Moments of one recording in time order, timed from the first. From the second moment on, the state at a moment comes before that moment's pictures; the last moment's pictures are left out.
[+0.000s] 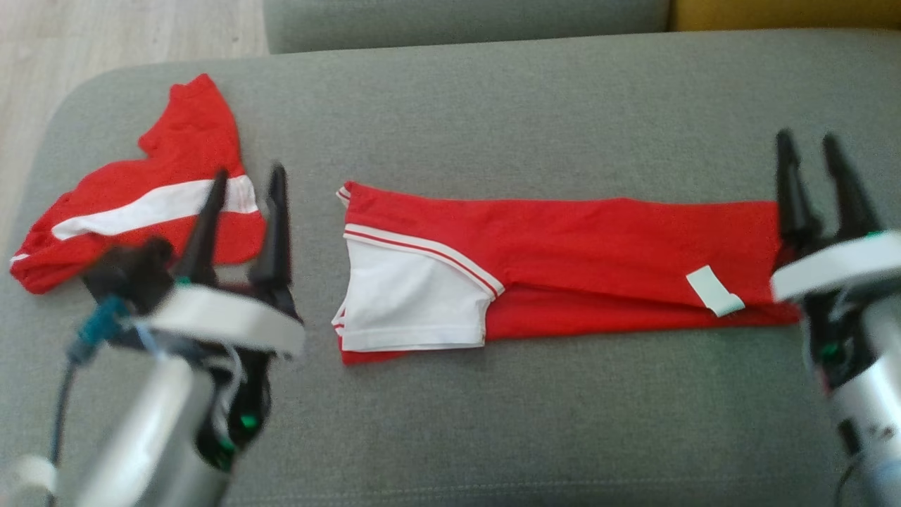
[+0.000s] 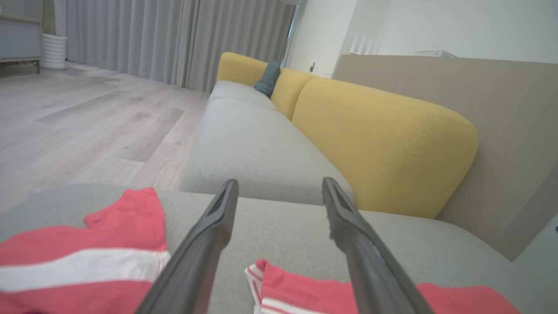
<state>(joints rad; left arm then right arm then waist) -0.31 0.34 -0.48 0.05 -0.69 0.21 -0.26 -0.44 -0.40 0.28 0.49 0.76 0.13 -0.23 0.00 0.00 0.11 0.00</state>
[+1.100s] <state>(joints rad) -0.14 0.05 -0.18 0.15 -0.29 -0.06 -0.26 -0.42 -0.10 -0.33 0.77 0.17 0.13 -0.16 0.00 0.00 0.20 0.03</state>
